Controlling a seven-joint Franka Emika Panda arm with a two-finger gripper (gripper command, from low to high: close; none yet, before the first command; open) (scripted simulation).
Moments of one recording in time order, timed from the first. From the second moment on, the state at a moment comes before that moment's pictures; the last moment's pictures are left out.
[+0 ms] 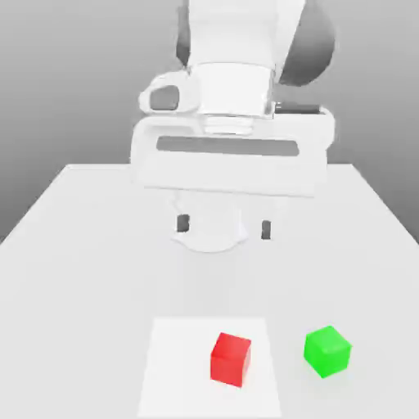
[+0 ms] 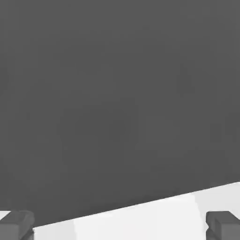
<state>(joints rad) -0.08 -0.16 0.13 -2.56 -0.05 2.62 1.12</state>
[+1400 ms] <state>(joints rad) 0.20 0.19 0.23 -2.61 -0.13 2.80 0.88</state>
